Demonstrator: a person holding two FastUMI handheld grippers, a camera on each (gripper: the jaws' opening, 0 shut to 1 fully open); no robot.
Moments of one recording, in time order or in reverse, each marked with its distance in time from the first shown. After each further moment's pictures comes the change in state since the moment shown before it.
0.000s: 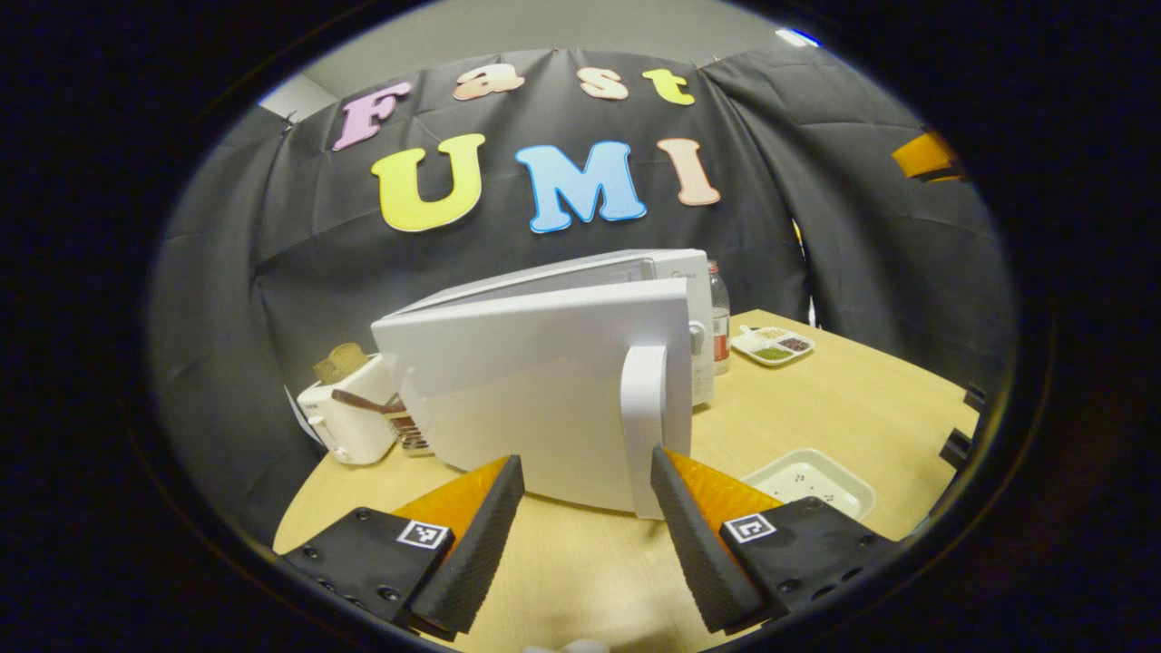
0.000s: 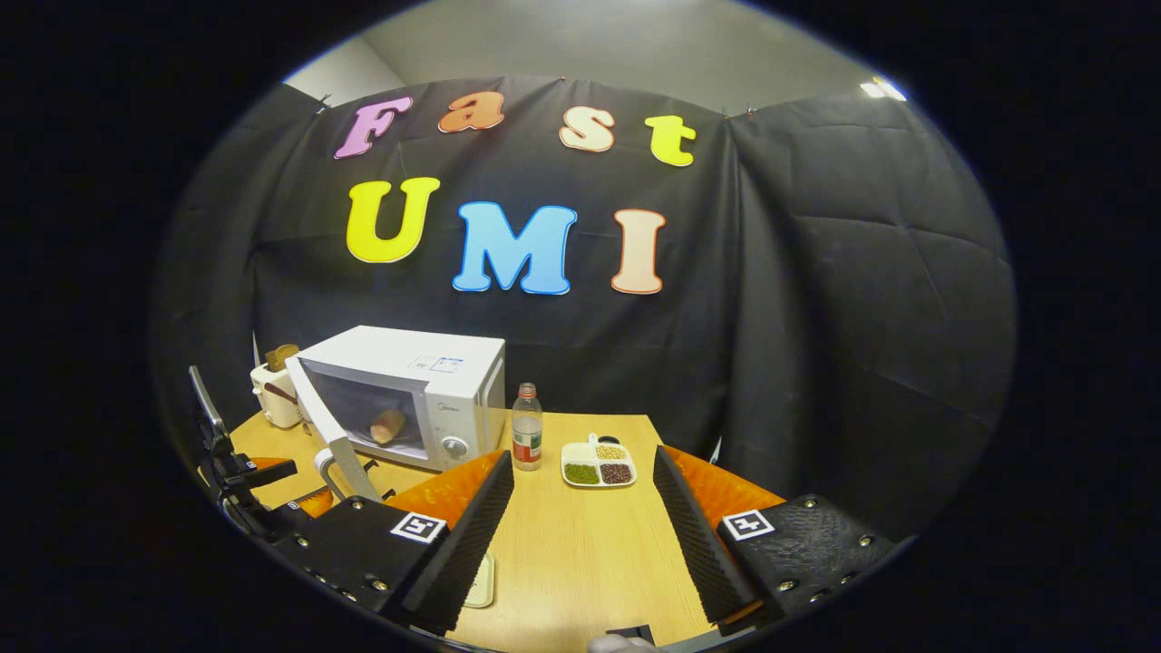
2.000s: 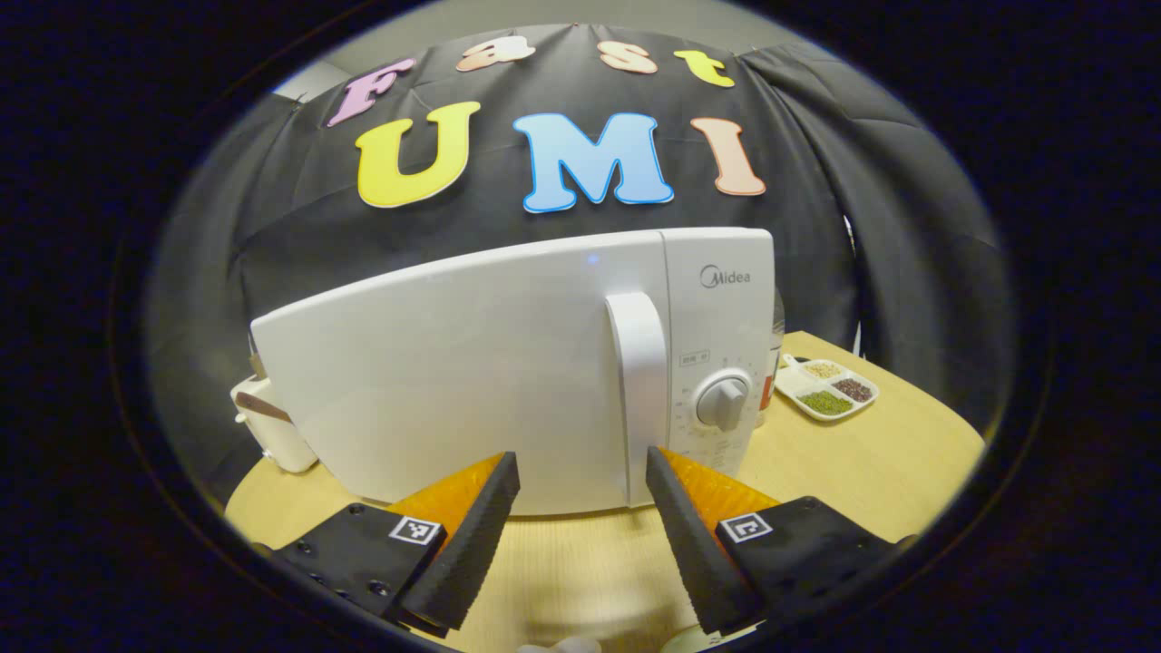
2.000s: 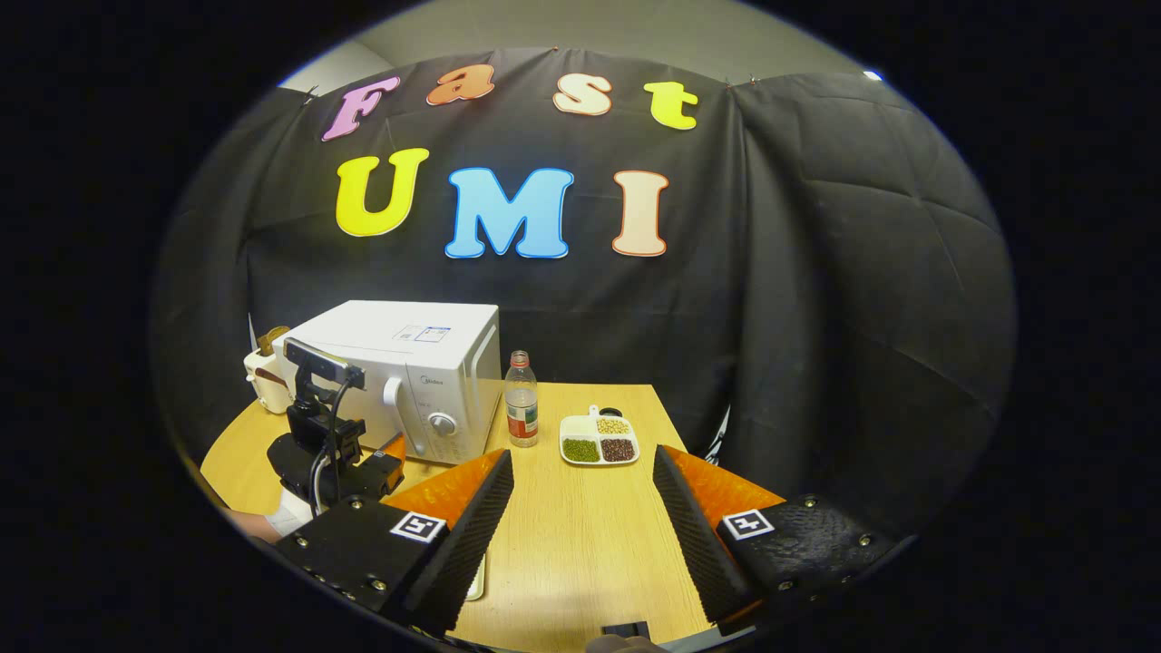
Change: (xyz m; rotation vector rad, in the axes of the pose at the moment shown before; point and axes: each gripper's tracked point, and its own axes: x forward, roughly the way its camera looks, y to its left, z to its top) left arm 0.169 -0.037 0.021 -0.064 0.025 0.086; right arm 0.033 0.002 -0.026 -0.003 0.109 0.056
